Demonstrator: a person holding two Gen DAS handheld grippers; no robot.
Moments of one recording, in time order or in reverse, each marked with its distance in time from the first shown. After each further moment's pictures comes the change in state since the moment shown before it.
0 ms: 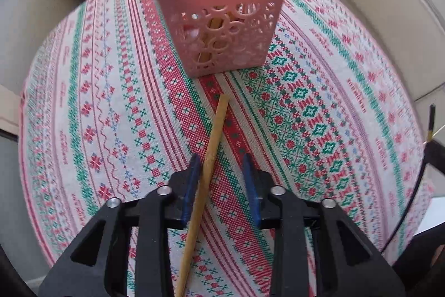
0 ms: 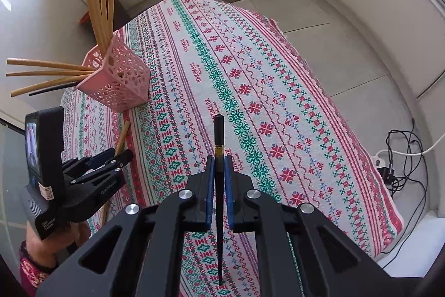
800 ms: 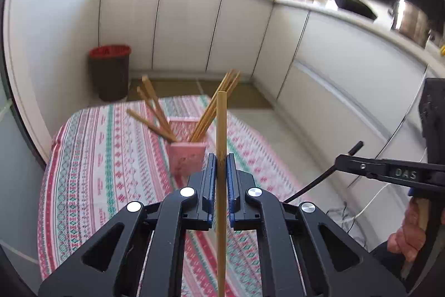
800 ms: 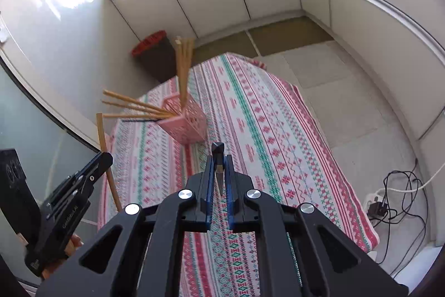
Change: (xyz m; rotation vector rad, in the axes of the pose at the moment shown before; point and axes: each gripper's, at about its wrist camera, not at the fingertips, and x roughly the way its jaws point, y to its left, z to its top) left arm -0.226 -0.027 -0.068 -0.094 -0.678 -0.191; right arm -0.151 0.019 0.000 -0.125 -0.246 0.183
